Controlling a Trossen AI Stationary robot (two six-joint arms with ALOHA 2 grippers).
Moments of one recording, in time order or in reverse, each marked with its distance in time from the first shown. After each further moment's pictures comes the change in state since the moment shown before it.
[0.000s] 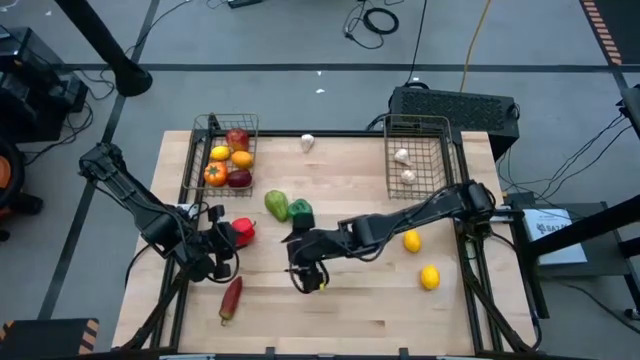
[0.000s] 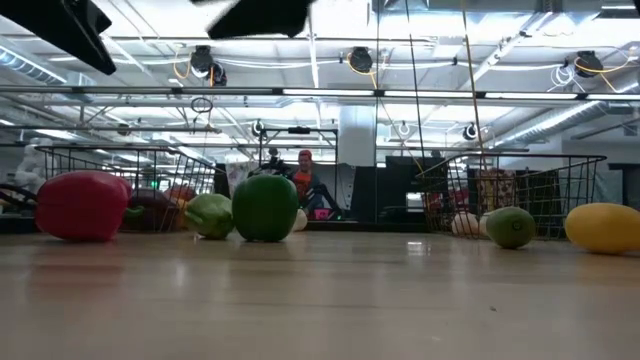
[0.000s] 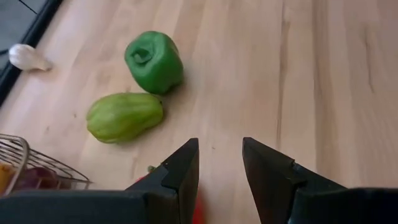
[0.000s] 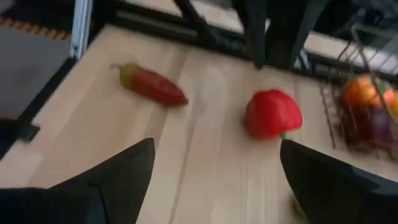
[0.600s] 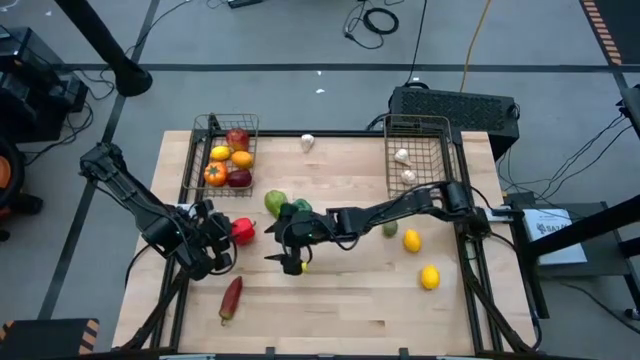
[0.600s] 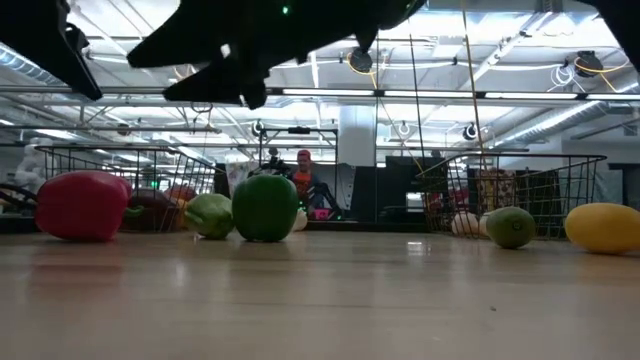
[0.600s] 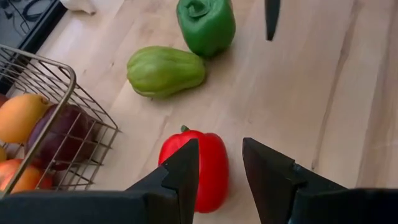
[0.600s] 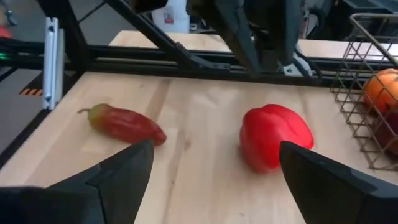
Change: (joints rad) left arm -0.006 0.001 -0.023 -0.201 -0.030 -0.310; right arm -0.129 0.147 -0.080 0.421 -0.165 0.116
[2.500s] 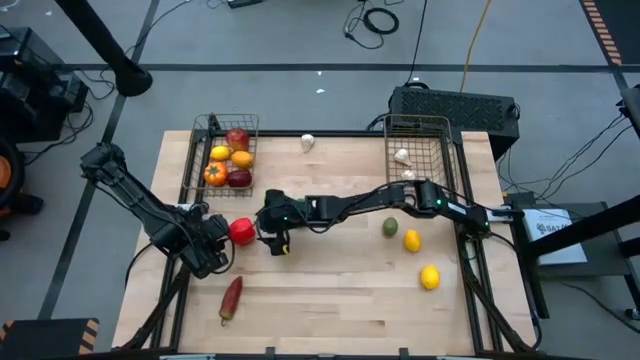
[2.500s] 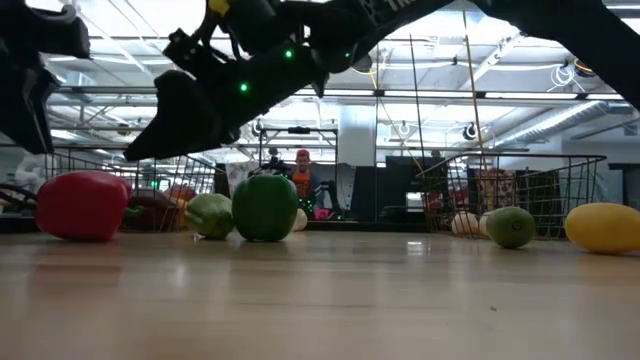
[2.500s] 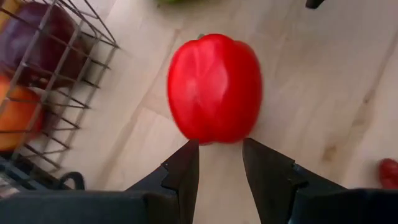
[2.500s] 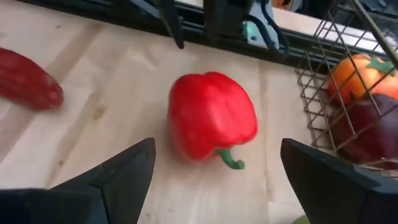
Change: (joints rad) left arm -0.002 0.006 -0.132 -0.056 0.200 -0.141; right arm -0.114 0.243 0.283 -0.171 0.004 -0.249
